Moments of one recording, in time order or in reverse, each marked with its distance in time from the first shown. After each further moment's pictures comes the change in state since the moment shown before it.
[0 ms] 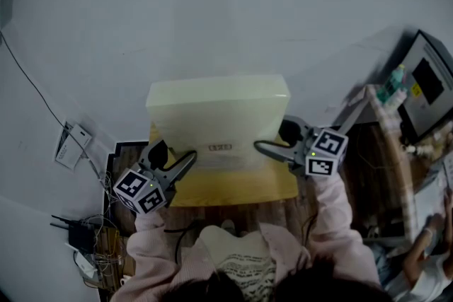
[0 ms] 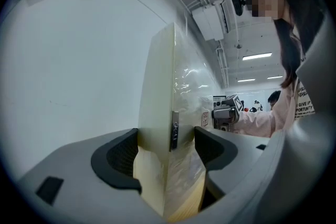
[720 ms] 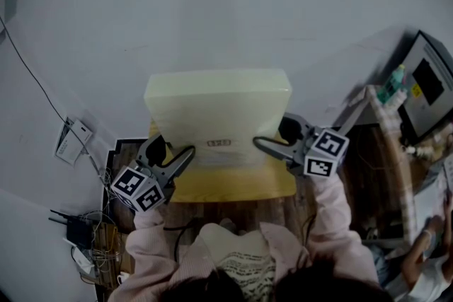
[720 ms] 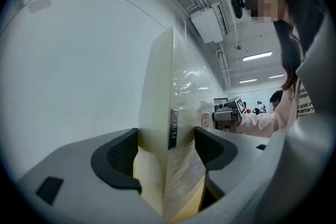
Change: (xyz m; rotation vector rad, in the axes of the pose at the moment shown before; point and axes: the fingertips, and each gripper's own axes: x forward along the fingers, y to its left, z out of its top) left arm -0.008 -0.008 0.011 0.007 -0.047 0.028; right arm -0.005 0.007 0.008 -0.017 -0.042 -0.033
